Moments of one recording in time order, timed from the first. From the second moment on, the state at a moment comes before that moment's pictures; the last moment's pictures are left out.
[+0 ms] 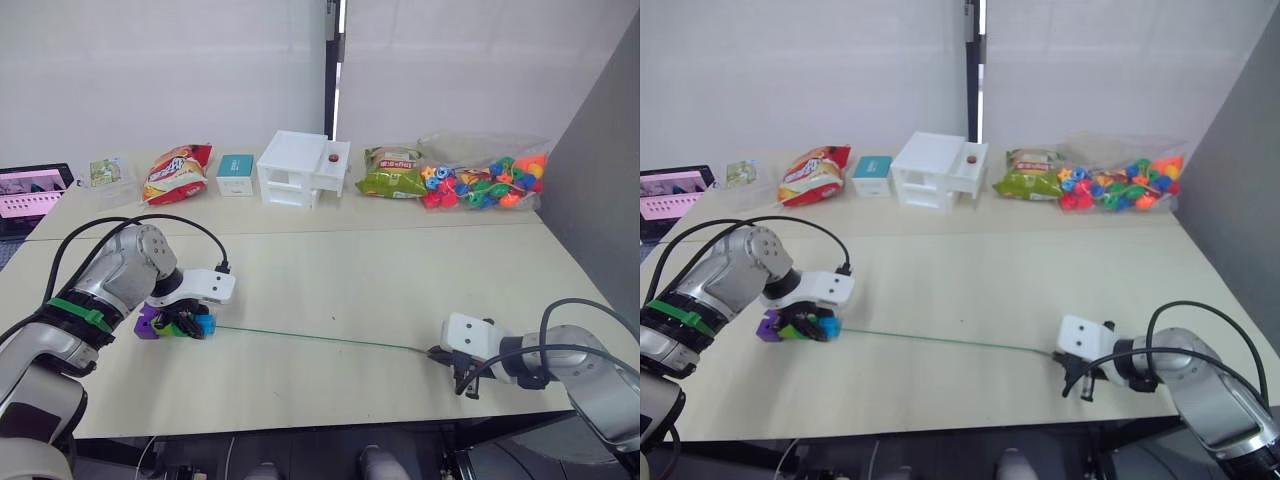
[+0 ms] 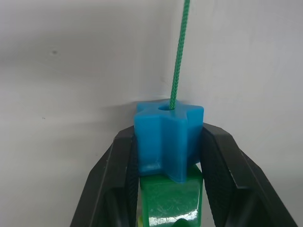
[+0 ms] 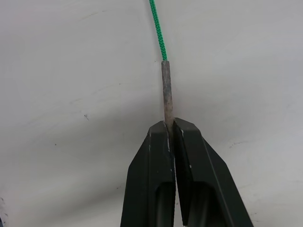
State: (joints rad) left arm -0.89 0.96 -0.58 0.41 0.24 0.25 -1.60; right arm -0.09 -0.99 0.10 -0.38 0.08 0.46 1.00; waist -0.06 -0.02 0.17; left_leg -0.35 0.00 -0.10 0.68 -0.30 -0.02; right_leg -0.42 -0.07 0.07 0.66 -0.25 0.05
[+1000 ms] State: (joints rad) left arm -0.83 0.96 -0.50 0.37 0.31 0.29 -1.58; right arm -0.11 -1.03 0.09 -0.30 0.02 0.40 0.98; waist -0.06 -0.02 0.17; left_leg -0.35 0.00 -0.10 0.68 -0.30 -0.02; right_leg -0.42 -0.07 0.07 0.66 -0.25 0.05
